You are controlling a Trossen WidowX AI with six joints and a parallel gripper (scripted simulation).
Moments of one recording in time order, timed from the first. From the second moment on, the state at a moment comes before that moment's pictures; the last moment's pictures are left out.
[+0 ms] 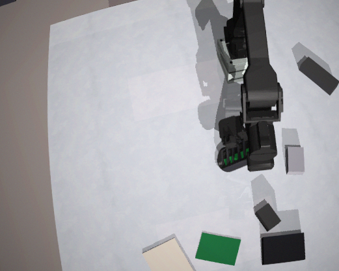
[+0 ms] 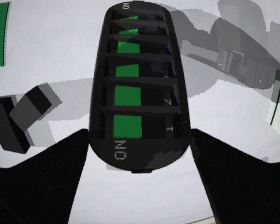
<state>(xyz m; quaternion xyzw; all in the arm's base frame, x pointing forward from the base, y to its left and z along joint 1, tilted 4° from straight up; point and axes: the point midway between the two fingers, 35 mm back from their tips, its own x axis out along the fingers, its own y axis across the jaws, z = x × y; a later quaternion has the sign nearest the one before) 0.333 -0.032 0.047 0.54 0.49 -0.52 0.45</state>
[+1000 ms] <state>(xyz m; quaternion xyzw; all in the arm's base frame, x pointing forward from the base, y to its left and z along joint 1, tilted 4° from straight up) 0.330 -0.056 0.057 0.56 0.50 -0.50 0.43</state>
